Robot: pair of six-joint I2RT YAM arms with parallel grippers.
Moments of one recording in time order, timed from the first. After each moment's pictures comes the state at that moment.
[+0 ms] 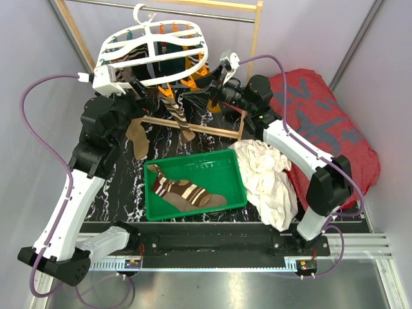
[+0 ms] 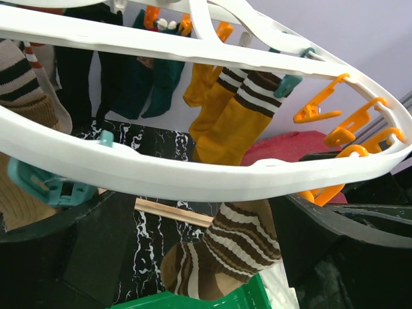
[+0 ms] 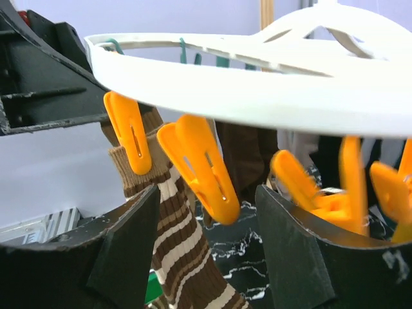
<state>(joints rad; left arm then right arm) -0.36 1.04 1.35 -0.32 -0.19 -0.41 0.58 1.71 1.52 0.53 -0.63 0.31</state>
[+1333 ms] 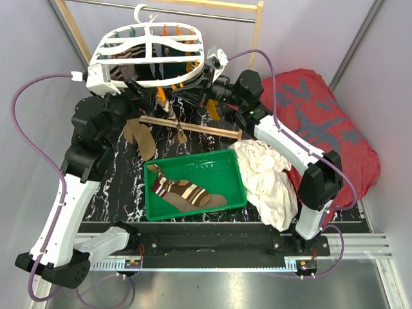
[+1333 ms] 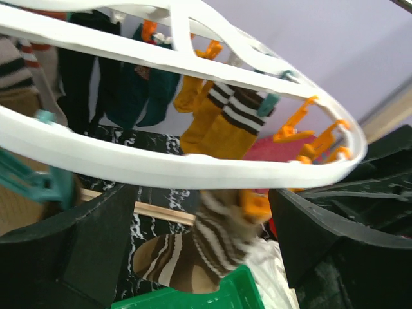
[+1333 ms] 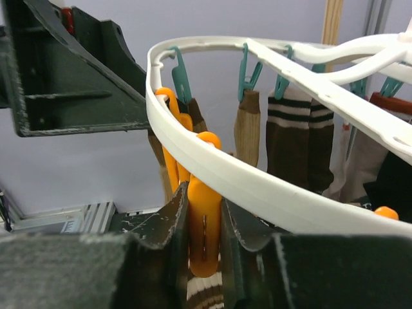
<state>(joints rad) -0.35 1.02 1.40 -0.37 -0.15 -0.42 0.62 1.82 1.69 0.55 -0.78 0.38</state>
